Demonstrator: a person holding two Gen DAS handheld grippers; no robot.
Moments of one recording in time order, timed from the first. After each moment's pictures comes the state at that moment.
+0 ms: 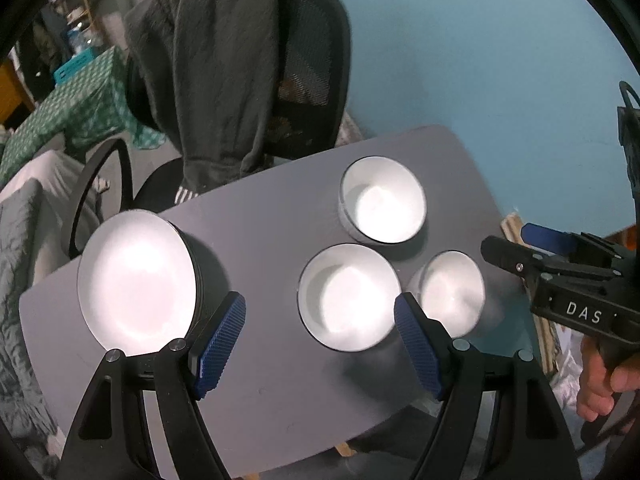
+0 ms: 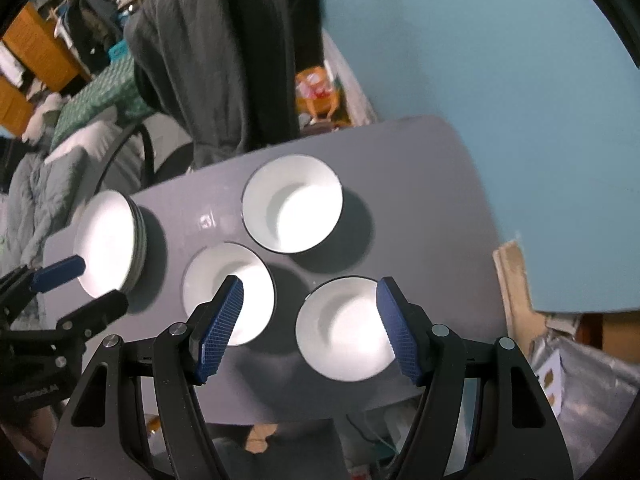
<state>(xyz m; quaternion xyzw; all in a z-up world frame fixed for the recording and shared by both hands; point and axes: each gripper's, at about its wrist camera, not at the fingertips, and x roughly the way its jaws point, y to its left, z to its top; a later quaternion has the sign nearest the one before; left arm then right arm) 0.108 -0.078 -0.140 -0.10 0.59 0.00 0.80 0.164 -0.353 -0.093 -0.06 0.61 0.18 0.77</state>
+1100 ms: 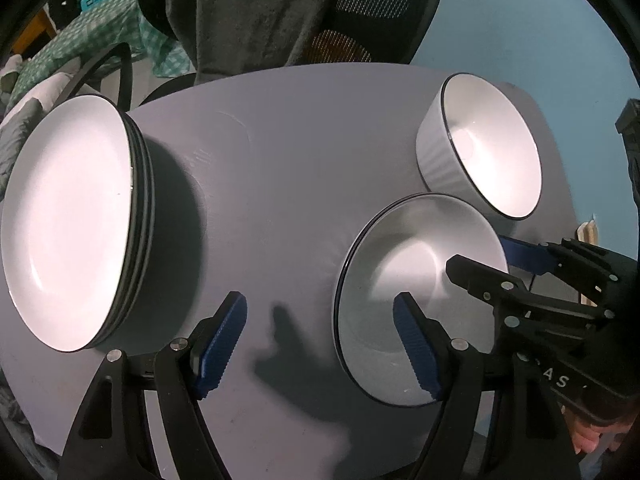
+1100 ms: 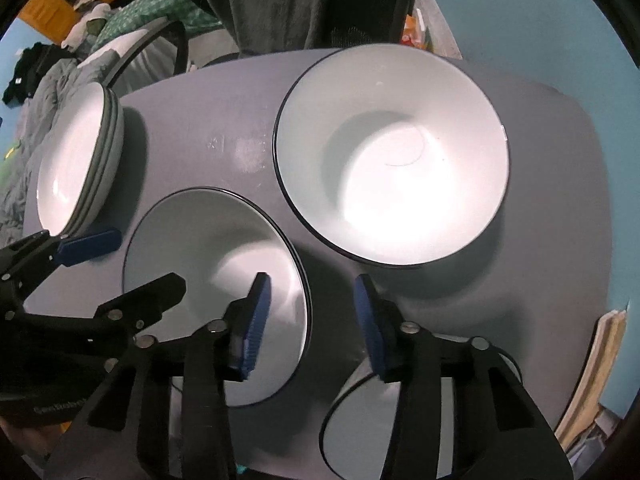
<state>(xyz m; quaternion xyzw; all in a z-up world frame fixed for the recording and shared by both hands) 0.112 -0.078 -0.260 -0.15 0.65 0.06 0.74 0.175 -0.298 -0.215 -0.14 0.65 0.30 0.69</state>
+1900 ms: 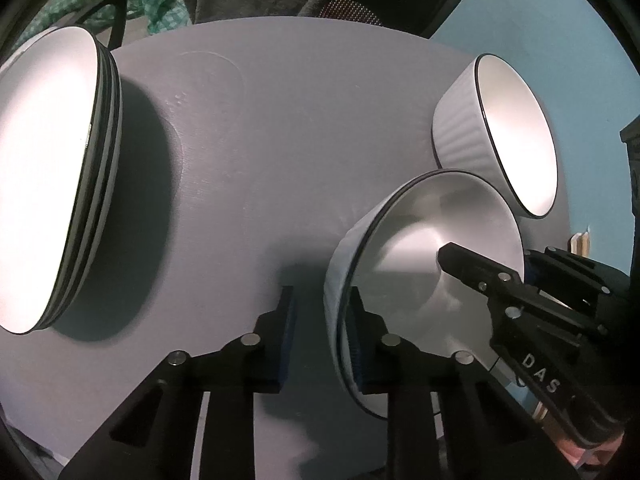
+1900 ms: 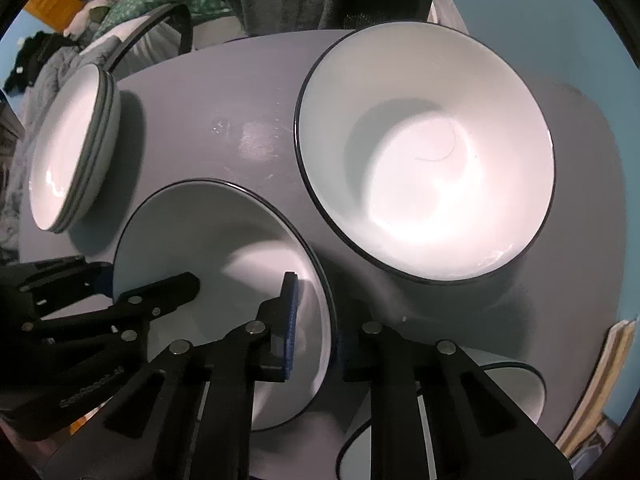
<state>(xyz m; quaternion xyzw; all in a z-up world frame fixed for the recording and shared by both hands) 0.106 -0.073 -0.281 -0.22 0.67 0.05 0.70 0.176 -0.286 -0.225 -0.14 0.66 0.31 0.67</state>
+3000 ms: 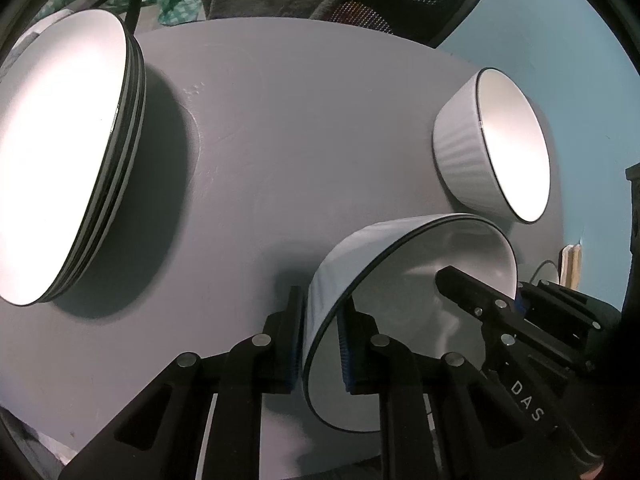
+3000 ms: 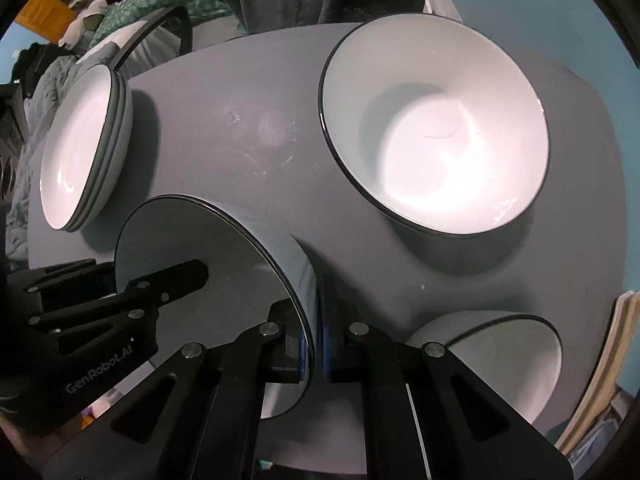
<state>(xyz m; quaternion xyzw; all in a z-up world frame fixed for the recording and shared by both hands) 0.110 -0.060 -0.273 -0.25 0.67 0.06 0.70 0.160 -0.289 -0.215 -0.13 0.67 0.29 0.67</state>
